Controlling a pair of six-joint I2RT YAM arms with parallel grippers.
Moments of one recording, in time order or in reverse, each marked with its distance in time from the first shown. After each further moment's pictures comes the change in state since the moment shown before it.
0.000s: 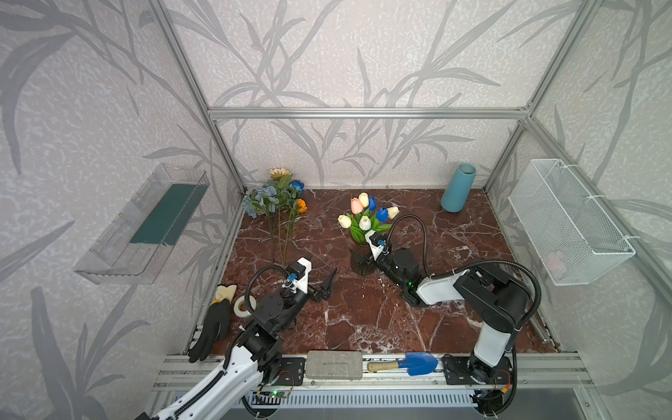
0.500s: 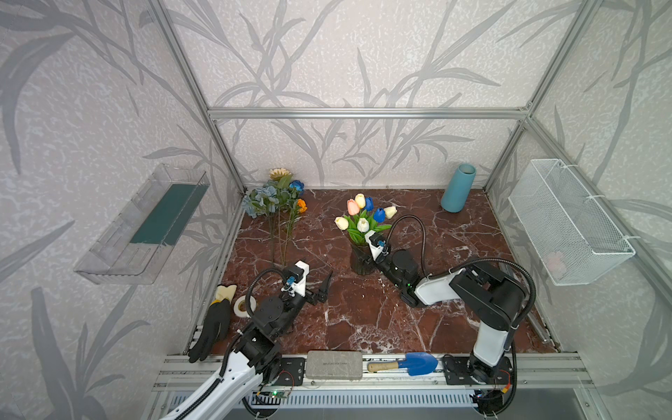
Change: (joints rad) left arm 0.000 -0.108 -0.026 -0.123 -0.074 0.030; right arm 0.001 0.019 0.008 0.038 0.011 -0.020
